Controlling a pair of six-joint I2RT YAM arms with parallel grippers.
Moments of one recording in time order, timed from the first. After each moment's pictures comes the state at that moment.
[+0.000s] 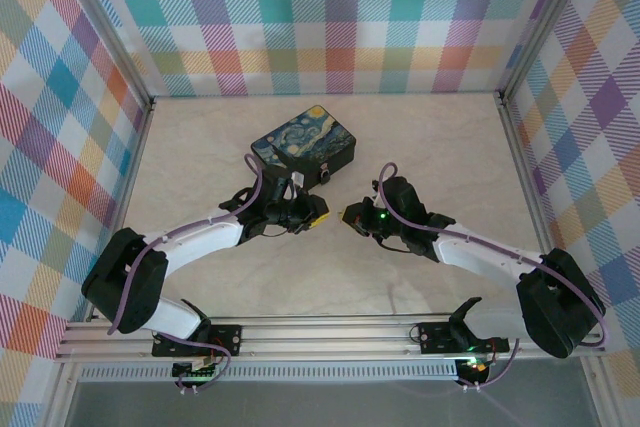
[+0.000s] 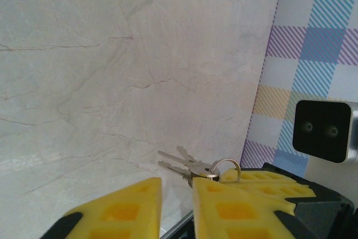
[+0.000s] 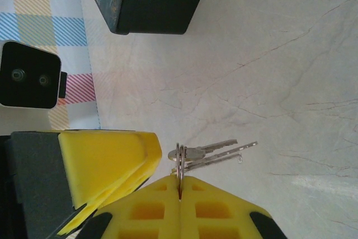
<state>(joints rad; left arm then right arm) -0.65 1.45 0.79 -0.02 0.45 -1.18 0.69 1.27 0.64 0.02 -0.34 1.17</state>
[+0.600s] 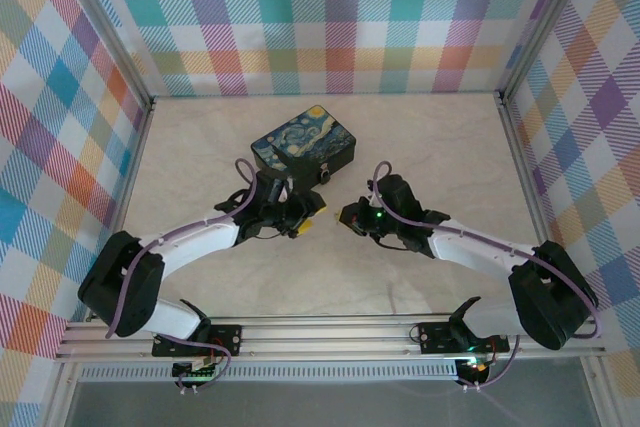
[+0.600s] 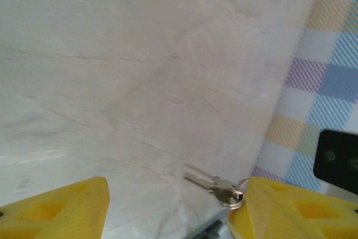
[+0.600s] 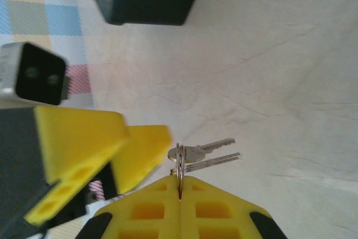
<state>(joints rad) -0.61 1.41 0.78 -0.13 0.35 -1.23 0.68 1.32 0.65 0.01 -0.36 1.14</state>
